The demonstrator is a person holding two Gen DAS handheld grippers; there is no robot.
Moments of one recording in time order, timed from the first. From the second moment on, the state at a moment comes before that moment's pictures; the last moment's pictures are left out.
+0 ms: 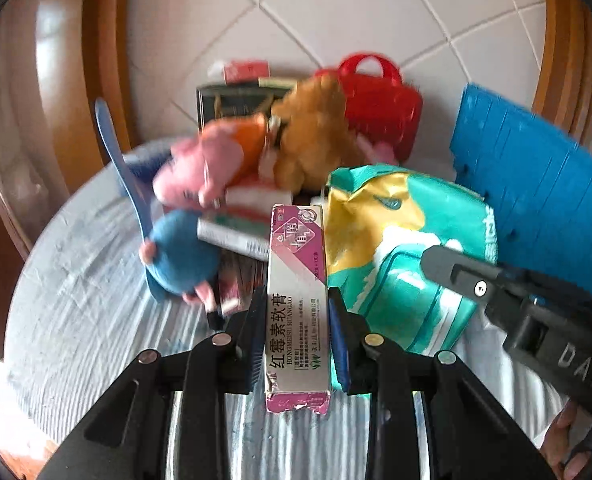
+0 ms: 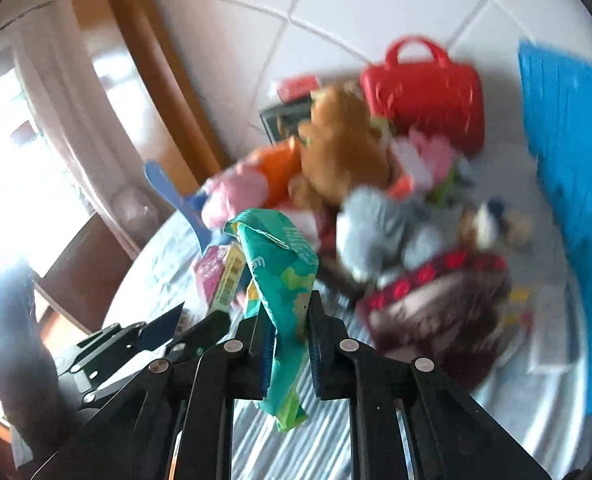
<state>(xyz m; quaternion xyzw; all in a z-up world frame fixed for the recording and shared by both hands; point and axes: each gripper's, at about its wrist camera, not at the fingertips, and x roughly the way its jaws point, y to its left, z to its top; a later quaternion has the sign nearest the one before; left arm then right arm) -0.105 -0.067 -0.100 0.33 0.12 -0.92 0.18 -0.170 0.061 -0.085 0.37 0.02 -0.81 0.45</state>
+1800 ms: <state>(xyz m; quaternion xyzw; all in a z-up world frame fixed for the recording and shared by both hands) -0.527 0.343 -0.069 0.60 0.04 -0.80 0.06 -0.591 0.418 -0.014 0.44 0.15 -0.84 0.27</state>
